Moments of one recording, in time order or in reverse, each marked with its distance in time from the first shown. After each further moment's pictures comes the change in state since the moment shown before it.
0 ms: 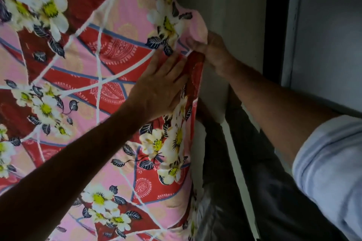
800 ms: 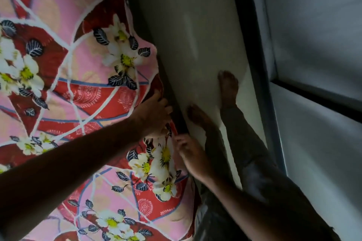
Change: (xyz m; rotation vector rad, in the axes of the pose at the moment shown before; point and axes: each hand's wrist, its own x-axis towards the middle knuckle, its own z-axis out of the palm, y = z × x) left_hand 0.062 0.024 -0.006 0.372 -0.634 0.528; right_hand -0.211 0.093 0.052 -0.115 0.104 0.304
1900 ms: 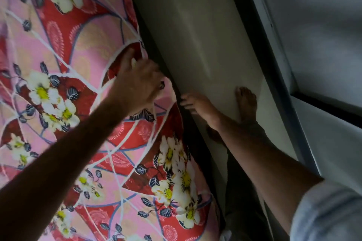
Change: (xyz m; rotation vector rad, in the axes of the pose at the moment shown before) left_hand -0.042 -0.142 -0.020 -0.099 0.591 -0.401; right_hand 0.143 -0.137 -0.063 0.187 -0.059 0.036
